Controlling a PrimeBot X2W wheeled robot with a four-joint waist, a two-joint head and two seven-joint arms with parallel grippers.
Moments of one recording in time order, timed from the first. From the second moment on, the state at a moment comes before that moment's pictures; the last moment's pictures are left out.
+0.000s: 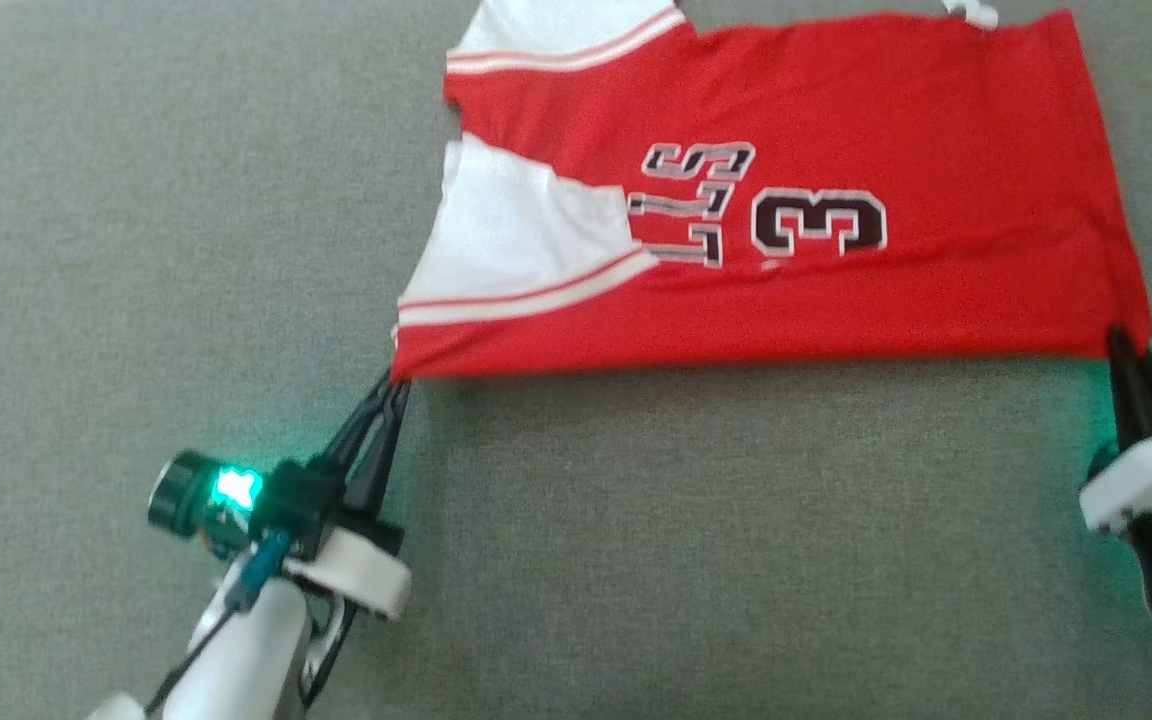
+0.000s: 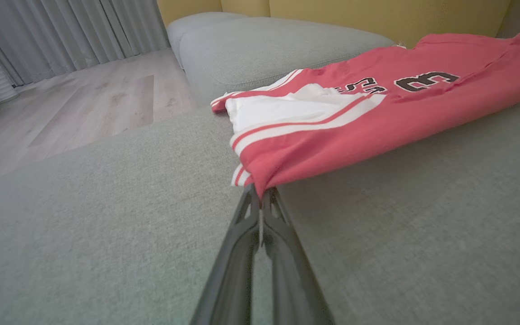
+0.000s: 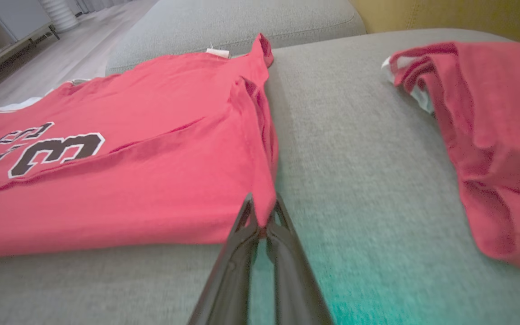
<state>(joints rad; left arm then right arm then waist) -0.33 0.19 -0.39 0.46 -0.08 -0.07 -0.26 -0.30 -0.36 0.05 0.57 0.48 0.13 -0.09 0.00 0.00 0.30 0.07</state>
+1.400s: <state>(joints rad) -0.11 0.29 -0.42 0.23 -0.27 -0.11 -0.02 0.07 -0.38 -0.04 0.23 0.48 0.13 0.01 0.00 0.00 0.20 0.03</state>
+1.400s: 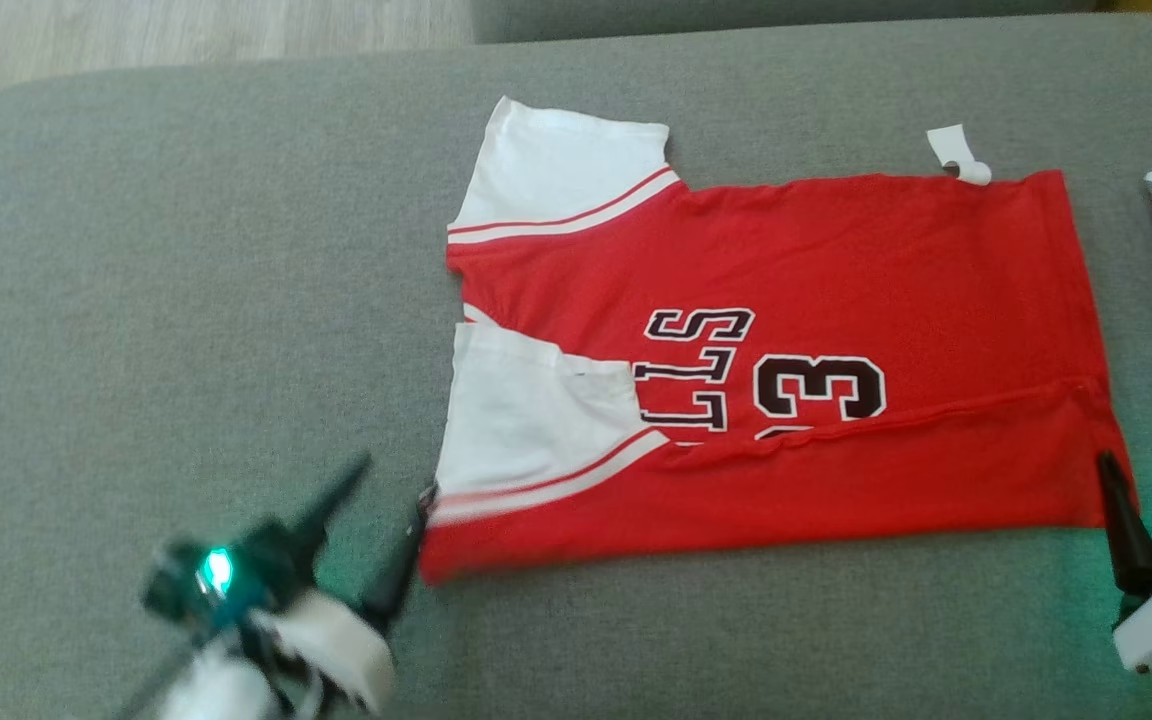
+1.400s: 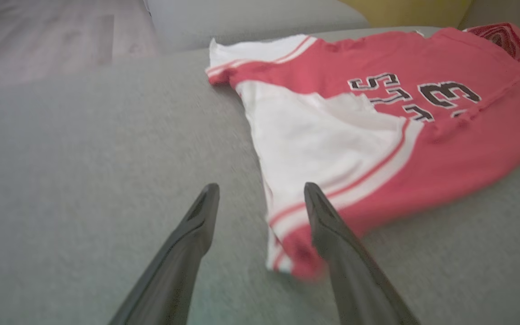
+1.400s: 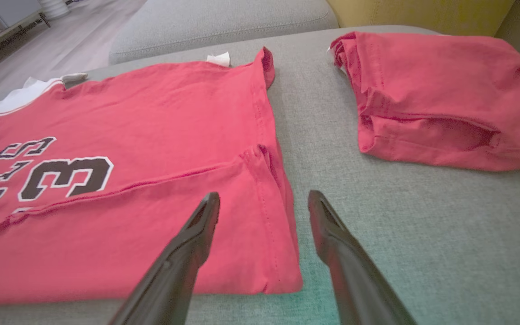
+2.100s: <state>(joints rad) -1.00 0.55 -0.71 0.37 -0.72 -0.13 0.40 -0.08 -0.36 0.04 0.09 0.47 0.13 0.06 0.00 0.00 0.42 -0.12</state>
